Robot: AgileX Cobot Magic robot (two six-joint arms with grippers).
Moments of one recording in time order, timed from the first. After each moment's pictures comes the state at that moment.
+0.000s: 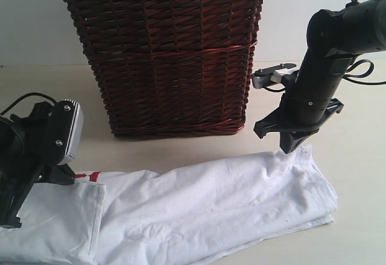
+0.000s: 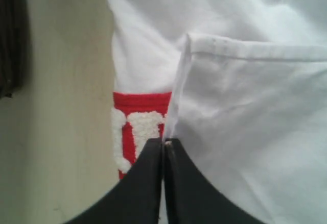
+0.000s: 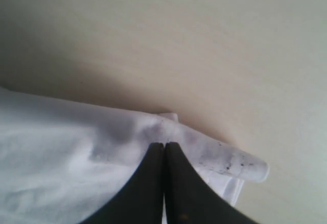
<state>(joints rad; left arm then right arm) -0.32 1.52 -0.75 -0.44 0.55 1.69 0.12 2.00 -1.32 0.10 0.91 -0.20</state>
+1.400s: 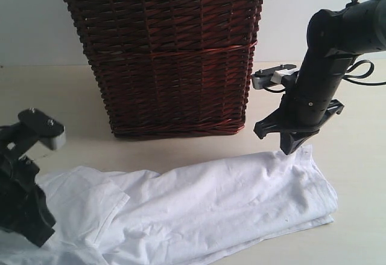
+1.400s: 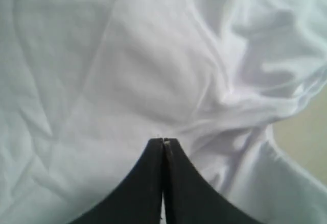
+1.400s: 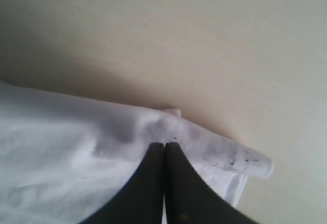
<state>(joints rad) -0.38 1.44 -0.69 -0.28 0.77 0.52 0.12 2.00 -1.32 0.10 0.93 -0.20</state>
